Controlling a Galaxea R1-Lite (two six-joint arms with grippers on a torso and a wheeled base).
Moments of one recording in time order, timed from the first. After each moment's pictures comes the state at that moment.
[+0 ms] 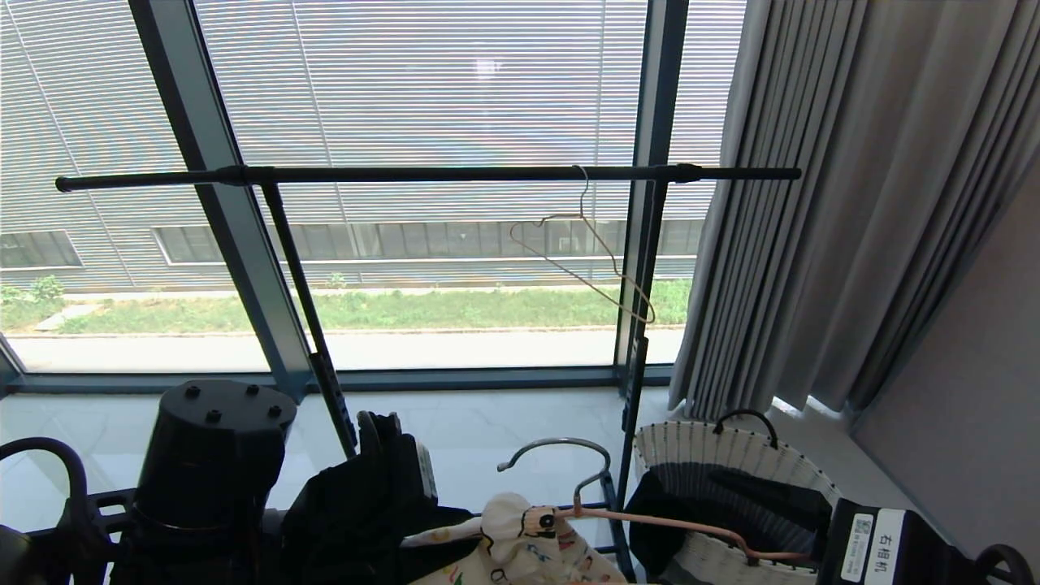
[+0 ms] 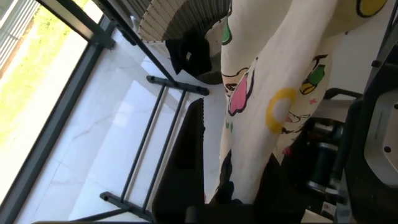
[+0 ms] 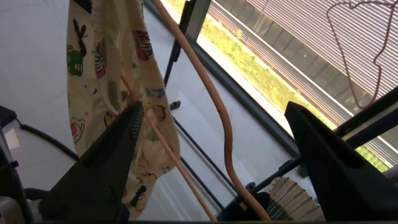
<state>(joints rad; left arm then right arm) -0.59 1.45 -0.45 -0.37 -0.40 0.54 1.09 1.50 -0.11 -1.26 -0.12 -0.23</state>
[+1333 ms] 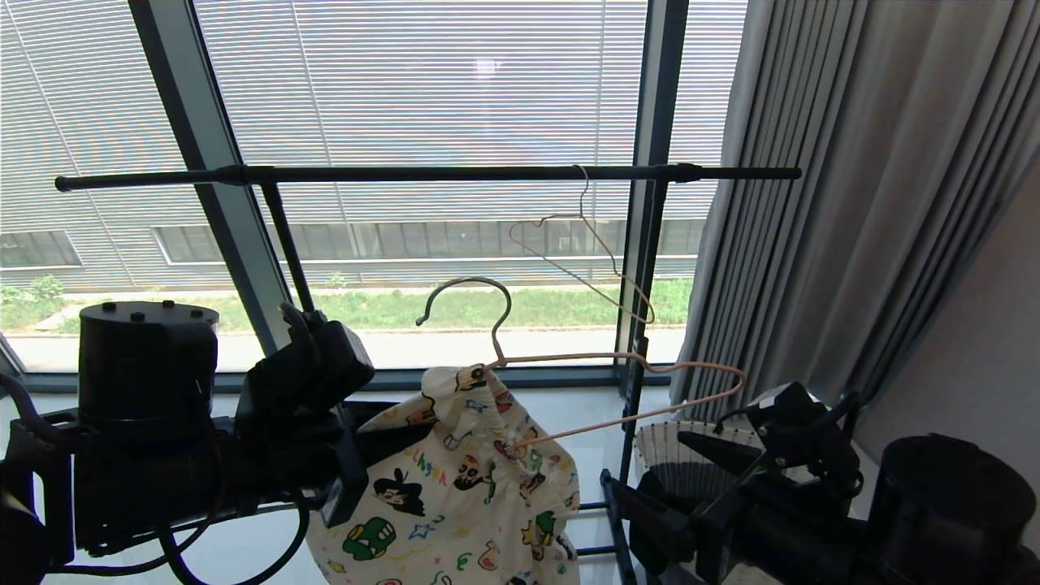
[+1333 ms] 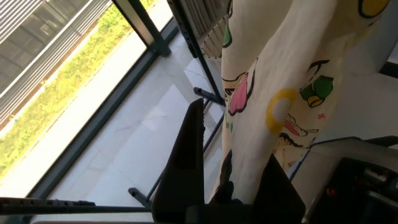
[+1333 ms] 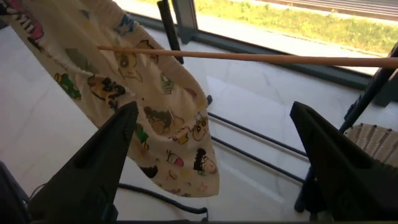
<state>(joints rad) -0.34 1.44 -0.56 -0.41 -0.45 0.53 0.93 1.72 -0.29 -1.25 -0.10 0.26</state>
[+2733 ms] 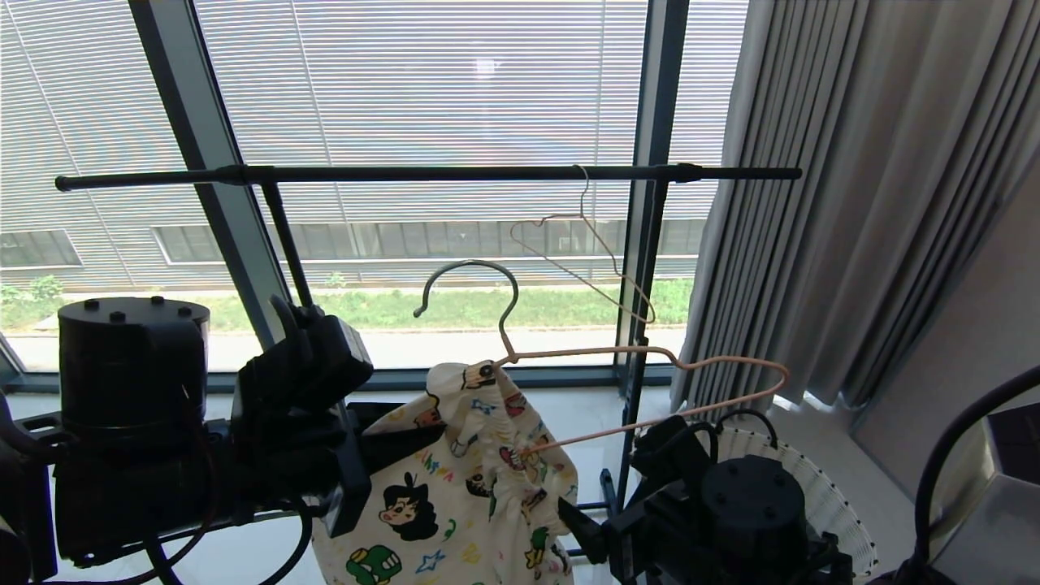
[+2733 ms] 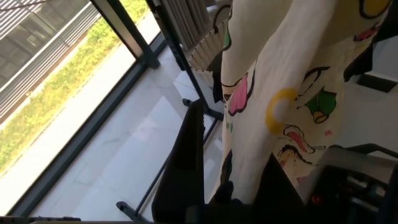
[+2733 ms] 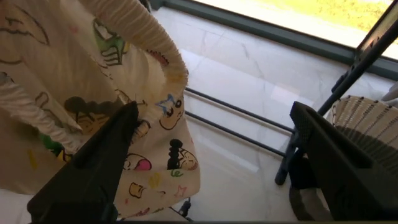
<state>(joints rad) -0.40 1.41 -0.56 -0.41 -0.47 0.48 0.99 2.03 -0.45 -1.25 -0.26 0.26</state>
